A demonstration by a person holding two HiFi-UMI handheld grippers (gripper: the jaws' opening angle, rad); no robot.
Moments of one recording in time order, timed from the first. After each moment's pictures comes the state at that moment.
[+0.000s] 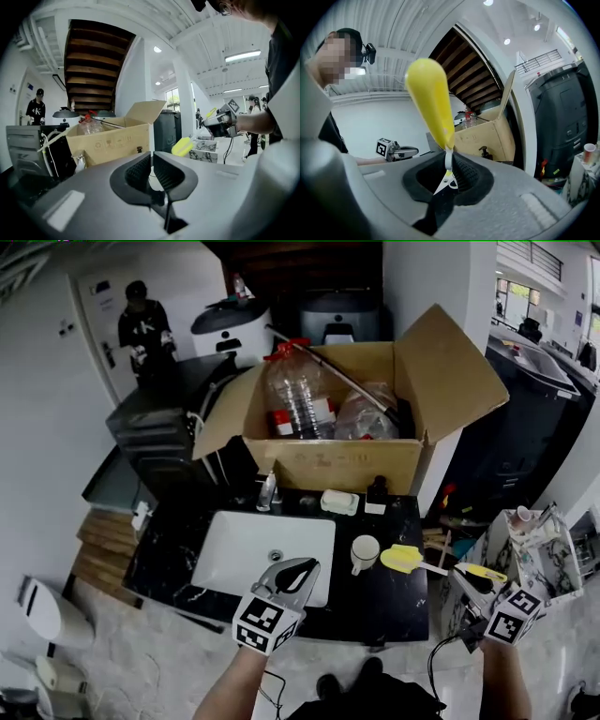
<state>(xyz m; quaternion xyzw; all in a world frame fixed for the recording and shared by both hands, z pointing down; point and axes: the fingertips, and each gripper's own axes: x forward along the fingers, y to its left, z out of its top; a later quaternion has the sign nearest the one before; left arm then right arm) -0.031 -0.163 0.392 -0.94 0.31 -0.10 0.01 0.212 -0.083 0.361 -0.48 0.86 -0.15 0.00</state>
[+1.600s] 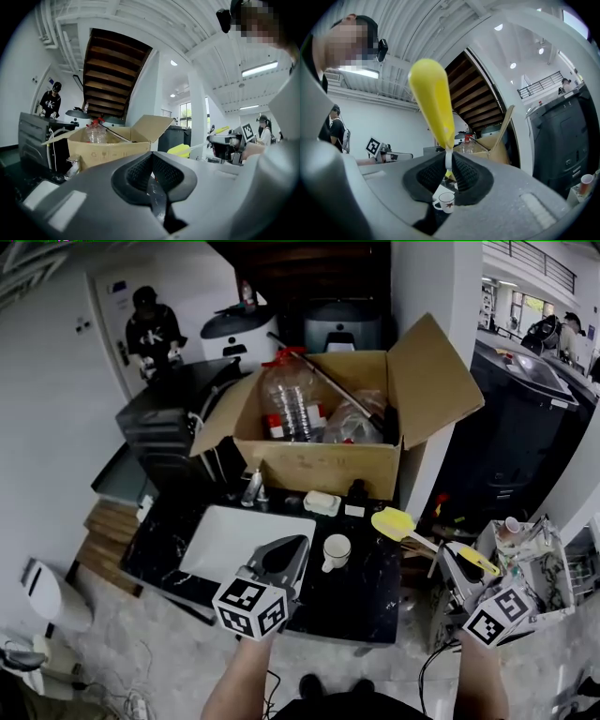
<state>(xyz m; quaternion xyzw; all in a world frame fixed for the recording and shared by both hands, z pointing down) 0.022 -0.151 0.319 -0.92 0.38 0.00 -0.04 0.258 -0.081 0.291 -0.50 0.87 -0.02 0.07</state>
